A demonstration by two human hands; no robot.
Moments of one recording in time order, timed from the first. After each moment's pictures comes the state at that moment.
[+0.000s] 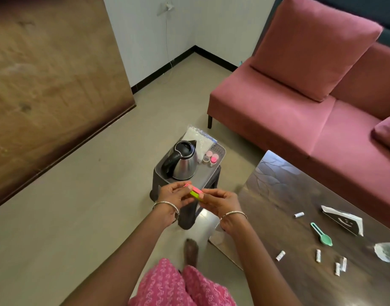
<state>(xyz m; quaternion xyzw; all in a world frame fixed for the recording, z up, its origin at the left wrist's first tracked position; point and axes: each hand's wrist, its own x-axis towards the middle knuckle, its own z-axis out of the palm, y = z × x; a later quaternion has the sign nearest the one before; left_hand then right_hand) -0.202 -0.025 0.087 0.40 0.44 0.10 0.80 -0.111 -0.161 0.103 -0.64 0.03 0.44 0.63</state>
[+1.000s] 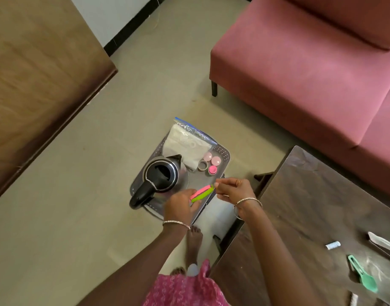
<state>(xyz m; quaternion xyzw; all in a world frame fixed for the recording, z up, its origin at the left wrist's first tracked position) -0.014 0.026 -0.059 0.88 0.35 -0.05 0.32 0.127 -0.088 -0.058 -0.70 0.12 0.47 0.52</state>
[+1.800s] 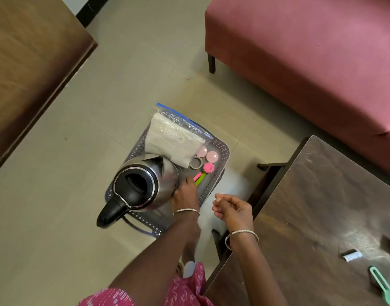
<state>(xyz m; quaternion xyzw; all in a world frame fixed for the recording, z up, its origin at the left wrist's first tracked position) 0.060 0.008 -0.171 0.87 0.42 -0.24 0.09 0.099 -0.105 -0.135 -0.70 0.26 0.38 0.55</state>
